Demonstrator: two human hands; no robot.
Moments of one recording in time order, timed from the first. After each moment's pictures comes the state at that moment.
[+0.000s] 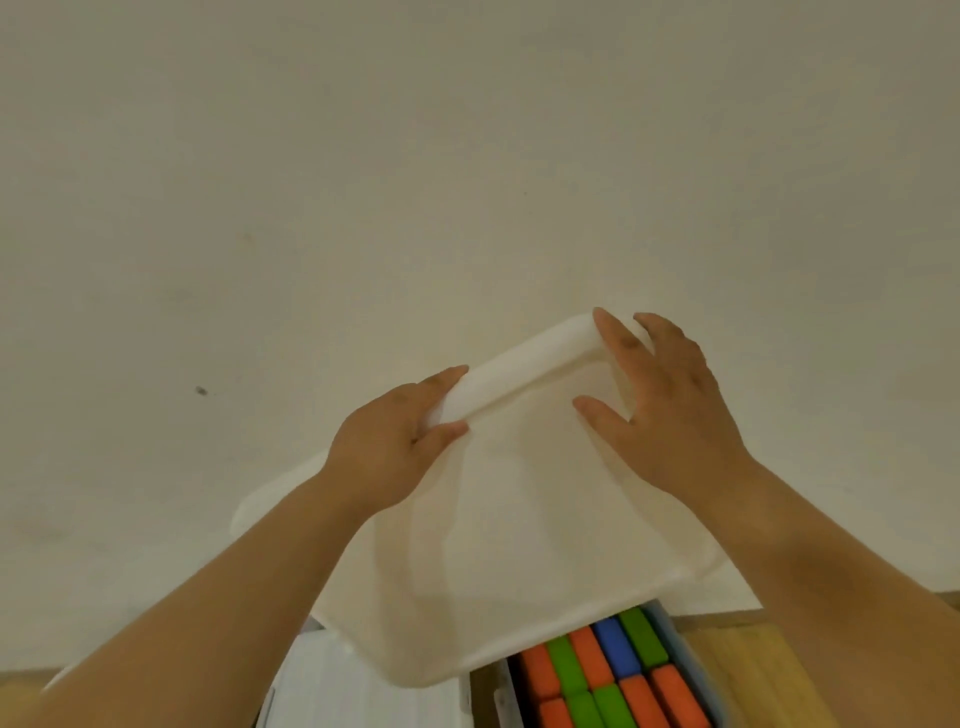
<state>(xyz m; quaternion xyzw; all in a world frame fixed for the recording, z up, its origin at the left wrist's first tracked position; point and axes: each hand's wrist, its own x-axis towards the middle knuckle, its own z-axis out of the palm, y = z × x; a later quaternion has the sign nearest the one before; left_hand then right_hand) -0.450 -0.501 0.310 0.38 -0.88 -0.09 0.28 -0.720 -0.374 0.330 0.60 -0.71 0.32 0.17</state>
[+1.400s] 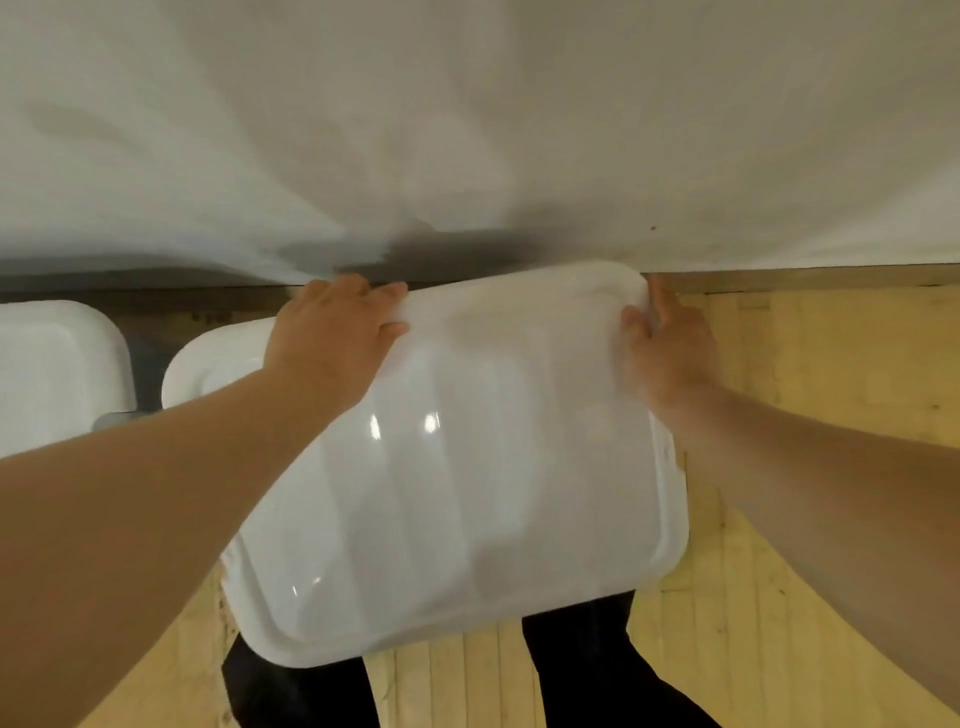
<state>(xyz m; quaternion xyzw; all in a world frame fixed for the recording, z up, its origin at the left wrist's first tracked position) -0.855 -0.734 -0.485 0.47 -0.85 -0.15 -0.19 -1.156 -0.600 -0.507 0.29 -0.90 0.07 -0.32</state>
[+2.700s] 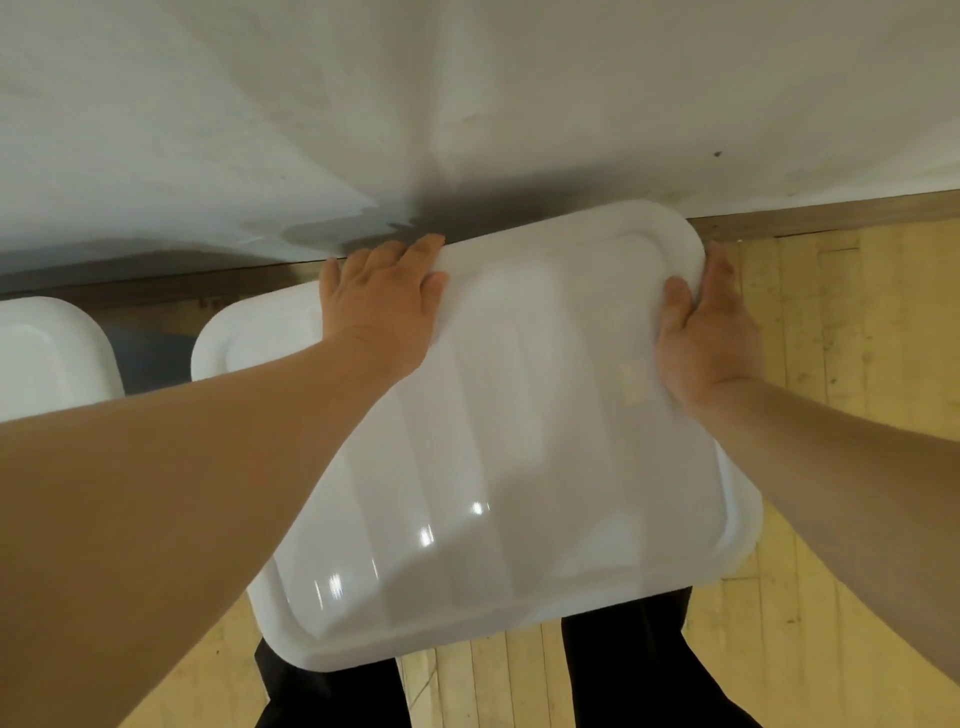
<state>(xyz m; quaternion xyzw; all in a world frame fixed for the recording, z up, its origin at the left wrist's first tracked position) -0.890 -0.735 -0.568 0.53 -0.82 -0.18 -0.15 -1.152 -0.580 -0.574 0.28 -0.90 0.16 -0.30</state>
